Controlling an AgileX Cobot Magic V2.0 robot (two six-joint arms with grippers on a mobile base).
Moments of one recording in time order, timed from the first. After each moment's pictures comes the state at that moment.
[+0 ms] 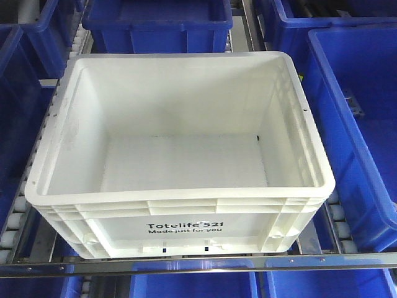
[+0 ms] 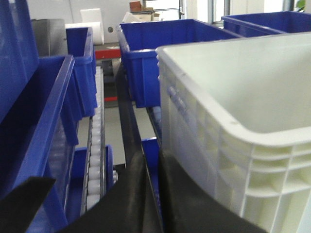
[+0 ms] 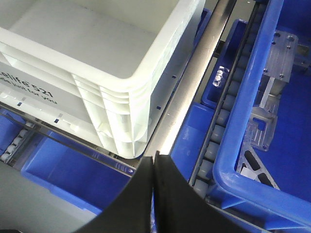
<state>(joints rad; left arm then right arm) -0.09 0.06 -0.05 -0.11 0.08 0.15 0.39 0.48 -0.74 -0.04 0.98 -0.12</state>
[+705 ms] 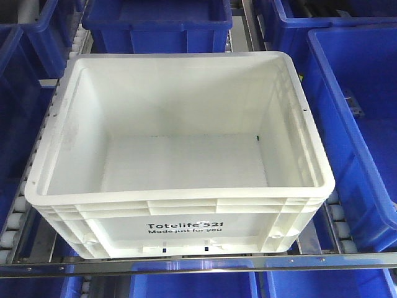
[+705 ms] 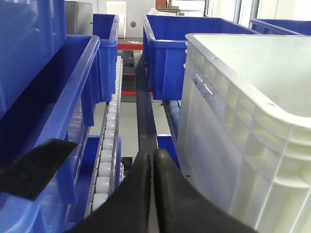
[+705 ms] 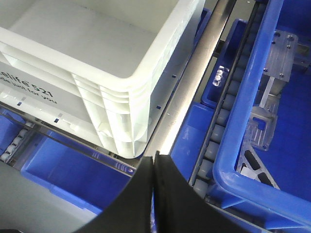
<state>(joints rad) -0.03 -0.01 0.03 0.08 0.06 -0.13 0.39 0.48 -0.74 -0.03 0.98 -0.12</state>
